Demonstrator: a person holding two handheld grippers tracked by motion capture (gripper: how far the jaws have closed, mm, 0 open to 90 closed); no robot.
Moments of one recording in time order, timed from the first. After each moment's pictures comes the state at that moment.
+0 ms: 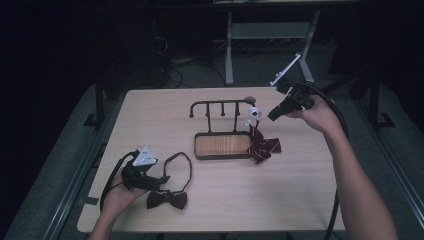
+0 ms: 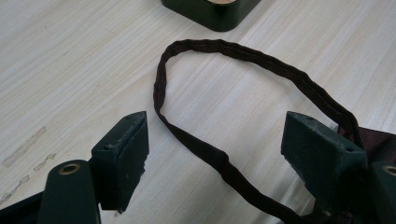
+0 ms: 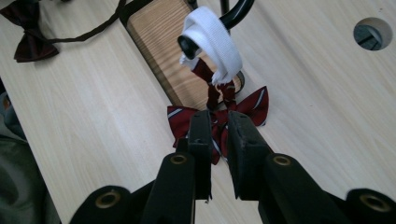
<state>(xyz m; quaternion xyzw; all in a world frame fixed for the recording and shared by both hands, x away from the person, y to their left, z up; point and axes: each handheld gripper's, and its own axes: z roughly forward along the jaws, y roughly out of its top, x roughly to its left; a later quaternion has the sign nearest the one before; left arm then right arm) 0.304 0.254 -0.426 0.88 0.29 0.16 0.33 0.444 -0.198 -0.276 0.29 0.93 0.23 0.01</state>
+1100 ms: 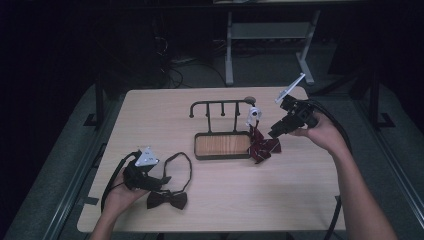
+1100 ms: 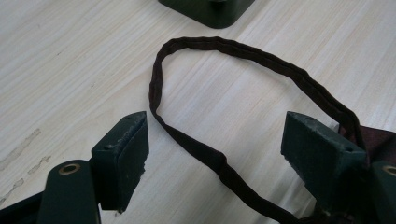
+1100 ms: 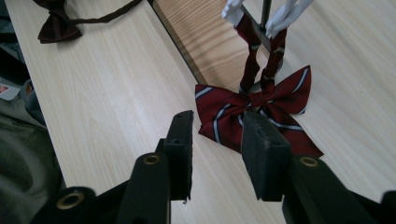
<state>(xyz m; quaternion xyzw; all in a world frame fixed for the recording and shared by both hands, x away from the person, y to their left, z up) 0.304 0.251 -0.428 0.89 0.29 0.16 0.32 0.416 -0.209 -0.310 0.27 0.93 0.26 -0.02</state>
